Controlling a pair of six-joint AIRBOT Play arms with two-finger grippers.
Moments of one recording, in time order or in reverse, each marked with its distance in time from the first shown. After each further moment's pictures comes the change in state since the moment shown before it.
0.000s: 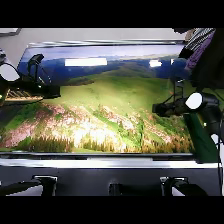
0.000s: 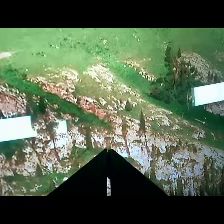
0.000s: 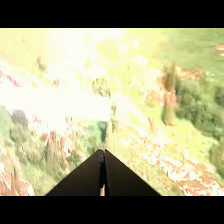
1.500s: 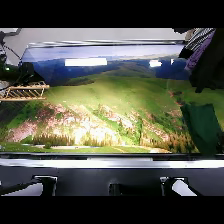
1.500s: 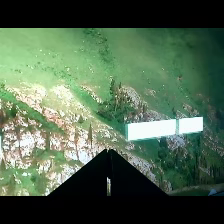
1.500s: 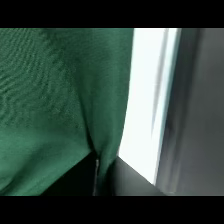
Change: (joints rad) left arm 0.193 0.017 0.251 -0.260 -0.185 -0.097; right arm -0.799 -0.074 -0.143 -0.574 0.159 0.900
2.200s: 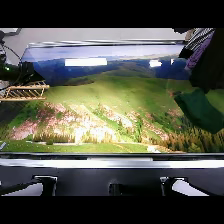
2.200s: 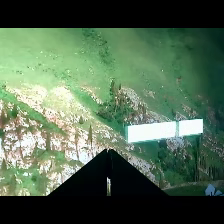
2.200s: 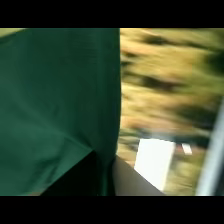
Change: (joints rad) left arm 0.000 0.000 0.000 0.000 0.010 0.000; right arm 0.001 -0.124 0.306 0.250 -0.090 -0.059
